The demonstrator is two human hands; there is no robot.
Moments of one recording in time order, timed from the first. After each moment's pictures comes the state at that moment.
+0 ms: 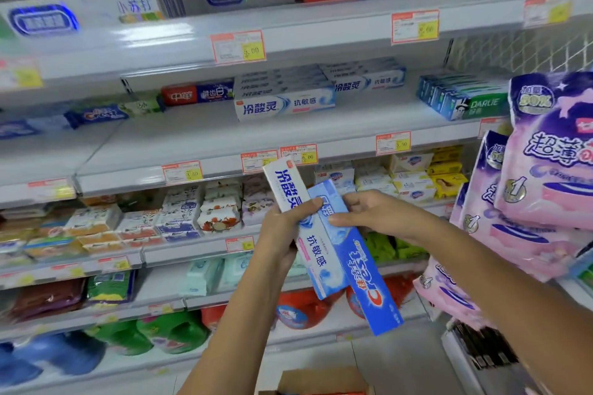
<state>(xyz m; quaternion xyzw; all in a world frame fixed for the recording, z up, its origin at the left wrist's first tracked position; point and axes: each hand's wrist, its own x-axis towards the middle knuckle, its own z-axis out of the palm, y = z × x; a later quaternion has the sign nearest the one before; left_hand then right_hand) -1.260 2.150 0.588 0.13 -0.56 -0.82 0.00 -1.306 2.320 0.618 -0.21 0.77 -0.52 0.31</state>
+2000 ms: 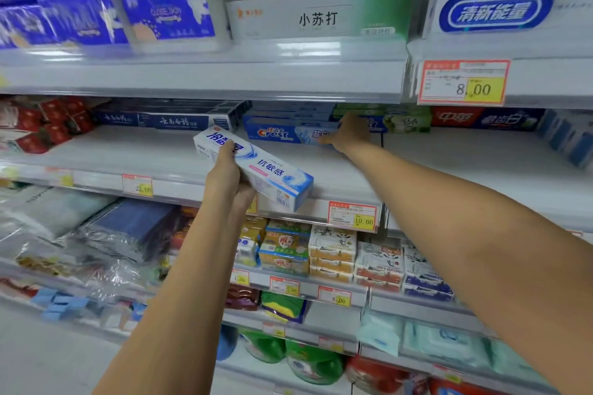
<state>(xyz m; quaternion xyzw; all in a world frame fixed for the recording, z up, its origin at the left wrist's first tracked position) -1.226 1.577 0.665 0.29 -0.33 -0.85 0.30 -1.408 1.682 0.669 -0.20 0.89 -0.40 0.04</state>
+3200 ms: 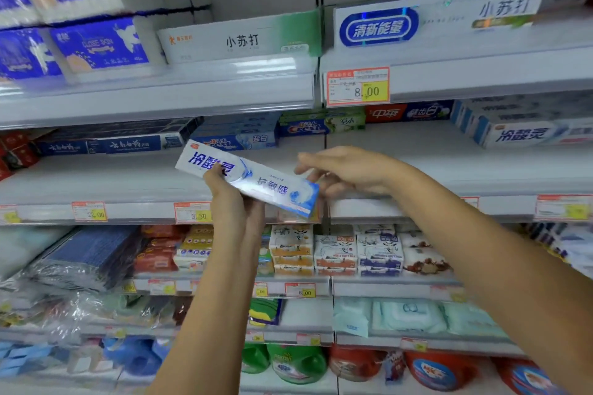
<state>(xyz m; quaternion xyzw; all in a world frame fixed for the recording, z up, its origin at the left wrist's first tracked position) -1.217 1.693 0.674 0.19 -0.26 -0.88 0.33 -1.319 1.833 0.701 -0.31 0.73 -0.50 0.34</state>
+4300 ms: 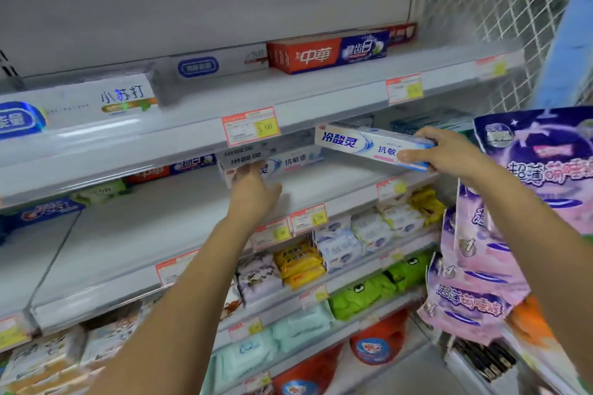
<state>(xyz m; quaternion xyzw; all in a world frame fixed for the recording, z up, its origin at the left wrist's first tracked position) -1.410 2.046 0.677 -0.01 -0.94 -0.31 0.13 -1.399 2.369 0.712 0.04 0.89 -0.44 -0.10</state>
